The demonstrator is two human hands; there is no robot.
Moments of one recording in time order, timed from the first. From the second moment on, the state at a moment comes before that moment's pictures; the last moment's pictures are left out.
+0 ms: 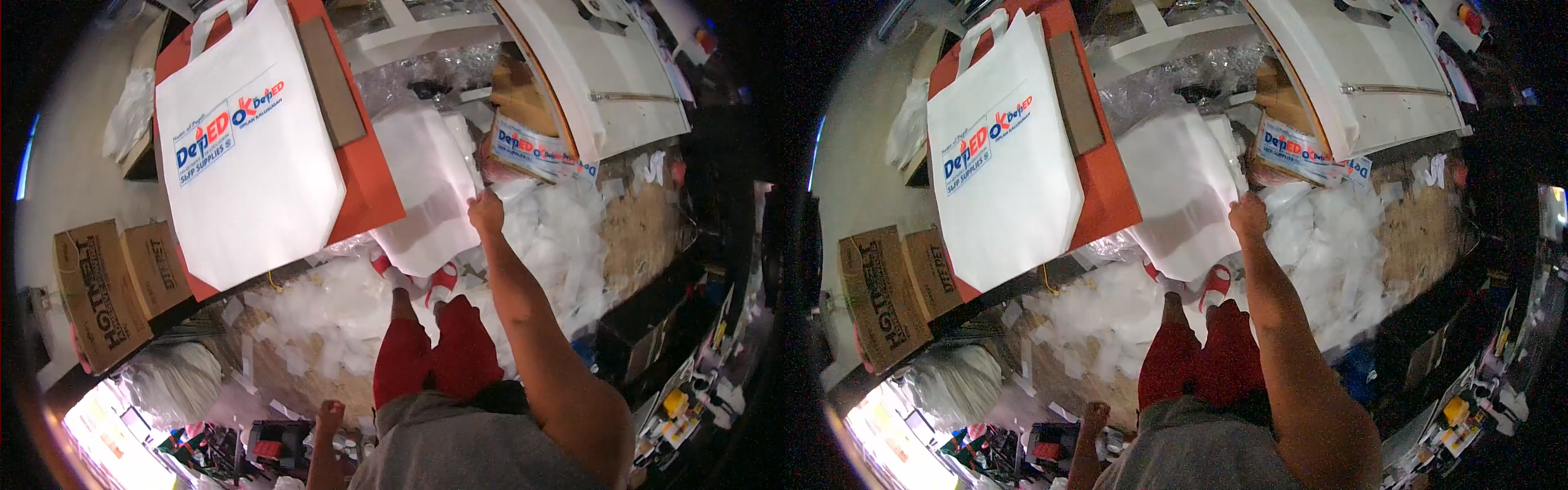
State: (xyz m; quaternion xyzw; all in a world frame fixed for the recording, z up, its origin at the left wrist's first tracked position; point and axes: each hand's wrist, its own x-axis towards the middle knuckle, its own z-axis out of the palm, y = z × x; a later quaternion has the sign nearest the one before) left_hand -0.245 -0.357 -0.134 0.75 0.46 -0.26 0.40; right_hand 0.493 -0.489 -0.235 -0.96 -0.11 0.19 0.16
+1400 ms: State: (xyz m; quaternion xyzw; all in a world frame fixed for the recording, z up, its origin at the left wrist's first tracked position) left_hand 0.253 0.044 0.191 0.91 0.36 0.18 0.10; right_hand 0.490 -0.195 0.195 -0.86 -0.39 0.12 0.29
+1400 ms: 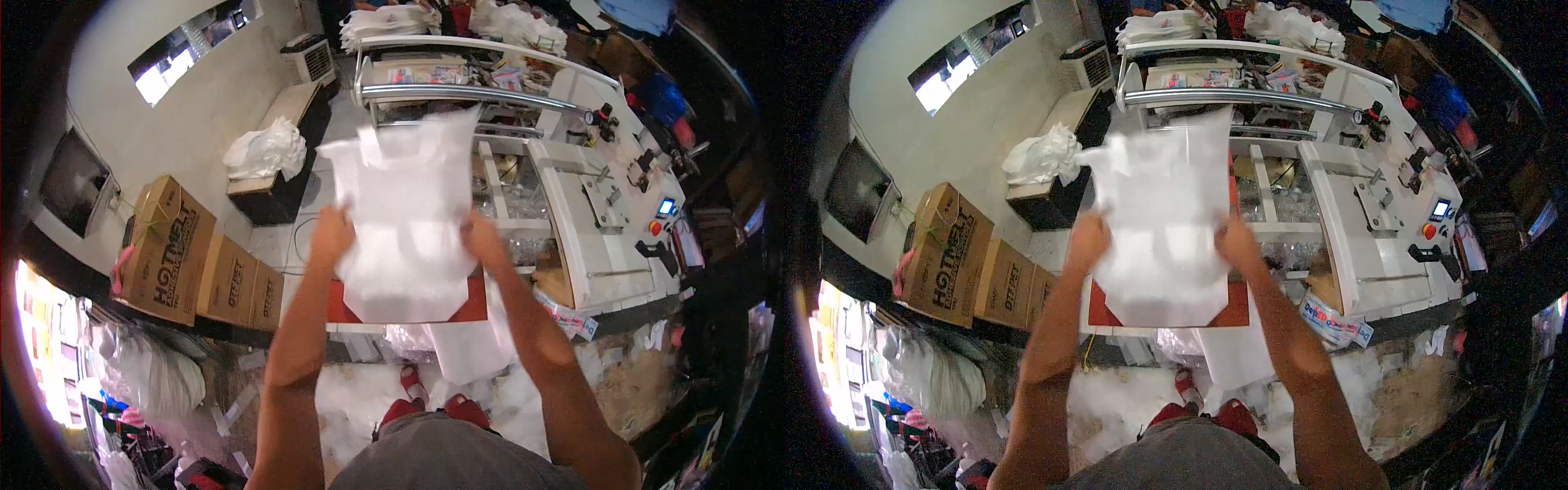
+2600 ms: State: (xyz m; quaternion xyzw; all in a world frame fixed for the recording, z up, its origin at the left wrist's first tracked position) left_hand 0.390 0.117 0.081 0.94 0.34 0.09 0.05; right_hand 0.422 -0.151 0.107 -0.81 -0.58 0.04 0.11
